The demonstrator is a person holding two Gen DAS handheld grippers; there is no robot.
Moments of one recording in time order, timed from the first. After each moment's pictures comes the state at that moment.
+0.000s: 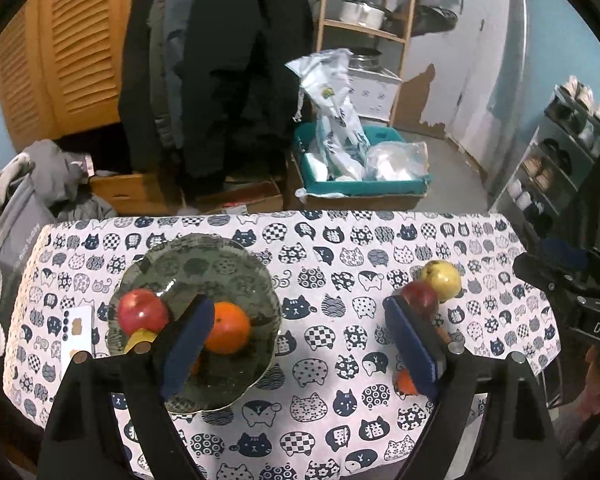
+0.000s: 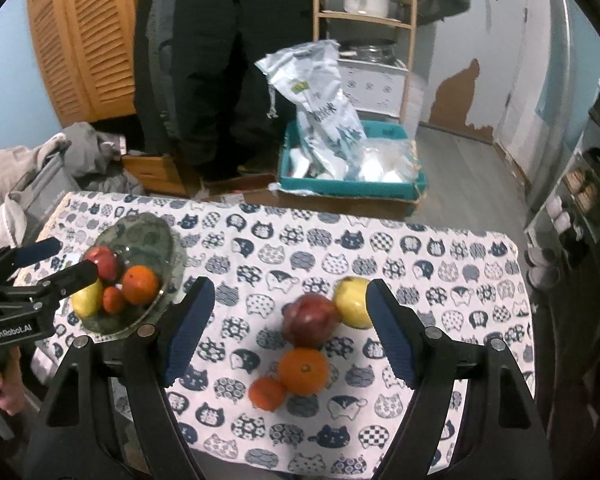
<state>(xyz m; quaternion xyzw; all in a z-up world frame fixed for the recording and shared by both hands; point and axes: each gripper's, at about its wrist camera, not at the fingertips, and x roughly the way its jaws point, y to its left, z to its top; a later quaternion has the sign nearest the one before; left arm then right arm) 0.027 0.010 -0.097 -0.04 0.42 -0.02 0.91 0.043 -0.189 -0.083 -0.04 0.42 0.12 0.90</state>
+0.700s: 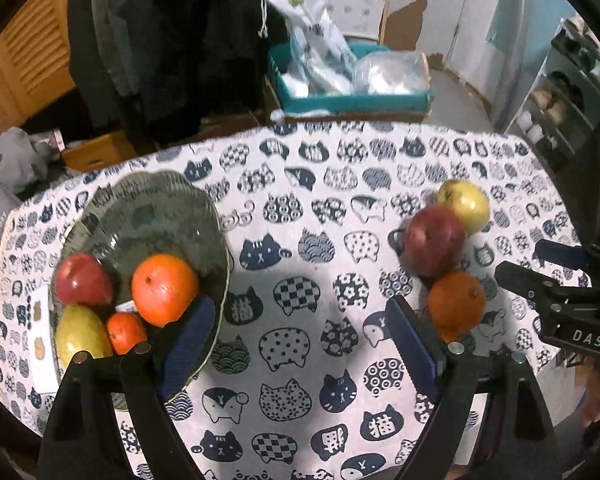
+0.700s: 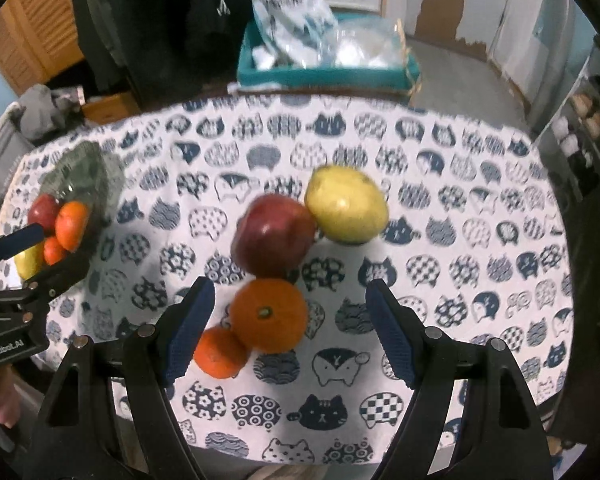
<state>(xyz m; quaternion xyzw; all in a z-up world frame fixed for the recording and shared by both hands) 0.060 -0.036 -0.192 0.00 0.52 -0.03 0.85 0.070 -0.217 -0.200 -0.02 0.55 0.08 0.83</state>
